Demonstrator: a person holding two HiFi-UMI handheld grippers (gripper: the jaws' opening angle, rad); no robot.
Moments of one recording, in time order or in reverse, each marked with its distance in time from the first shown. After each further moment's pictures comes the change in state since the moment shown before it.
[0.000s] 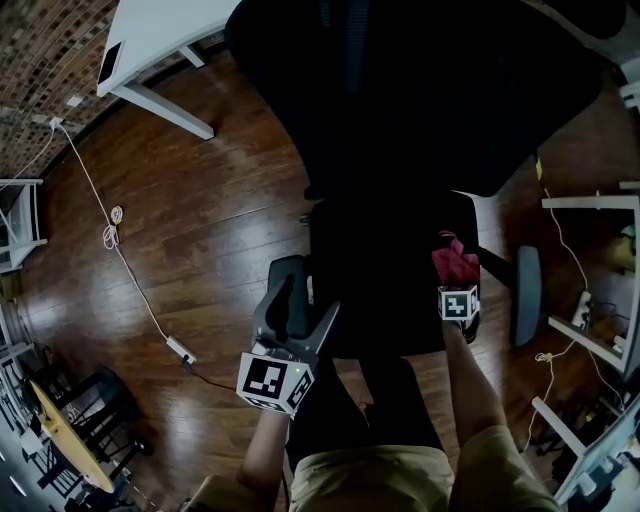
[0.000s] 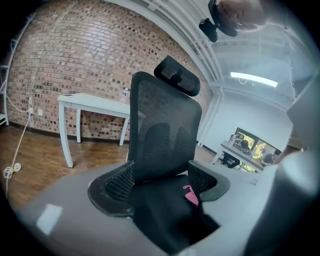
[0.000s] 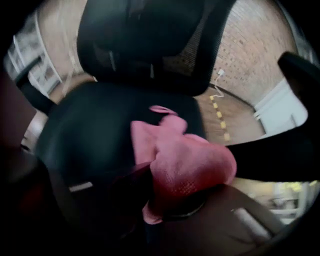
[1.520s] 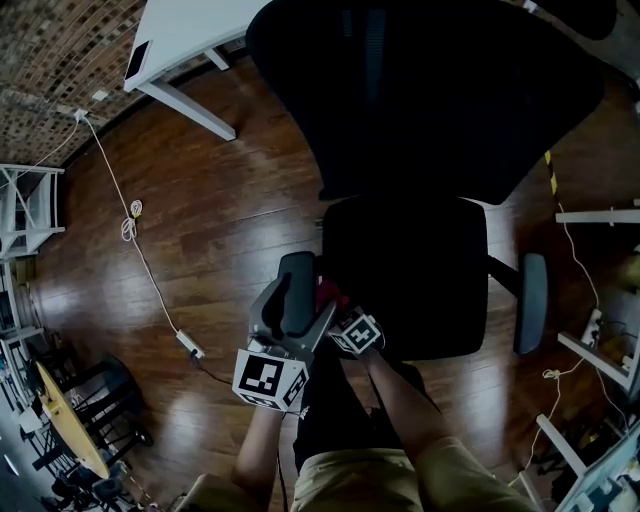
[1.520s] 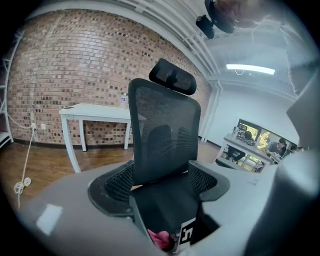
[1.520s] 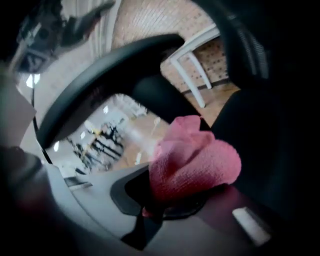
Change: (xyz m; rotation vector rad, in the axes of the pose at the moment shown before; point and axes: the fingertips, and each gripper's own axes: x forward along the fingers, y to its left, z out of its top) left arm -0.021 -0.003 0.009 0.094 0.004 0.047; right arm -0.077 0.397 0.021 -0.340 -0.202 0.972
